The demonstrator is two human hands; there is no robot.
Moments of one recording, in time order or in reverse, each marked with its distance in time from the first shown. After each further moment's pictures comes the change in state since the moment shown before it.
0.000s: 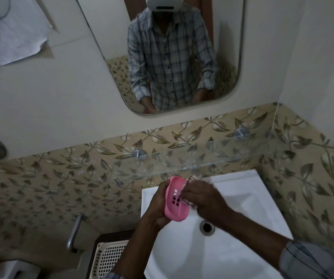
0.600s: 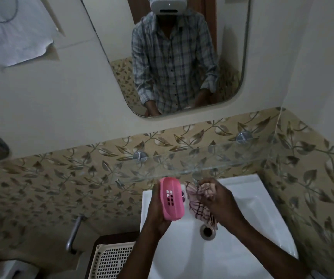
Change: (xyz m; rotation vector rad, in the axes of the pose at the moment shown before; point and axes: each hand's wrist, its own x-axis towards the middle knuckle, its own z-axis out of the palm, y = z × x) left_hand -0.001 -0.009 -0.018 -0.005 0.071 0.152; right_hand -0.020 0.012 0.007 0.550 0.127 0.862
